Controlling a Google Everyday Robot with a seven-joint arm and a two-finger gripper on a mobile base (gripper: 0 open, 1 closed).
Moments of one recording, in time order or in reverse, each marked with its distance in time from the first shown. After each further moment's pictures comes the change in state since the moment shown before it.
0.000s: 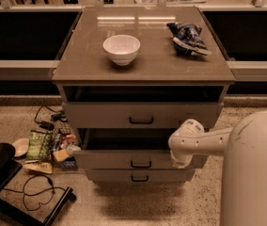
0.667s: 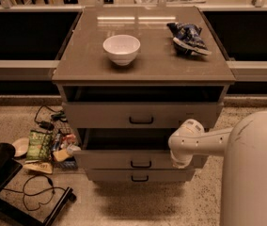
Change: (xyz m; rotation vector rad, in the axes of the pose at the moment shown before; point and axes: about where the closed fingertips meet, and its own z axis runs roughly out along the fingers) arm 0.000 0.000 0.000 0.000 0.000 0.000
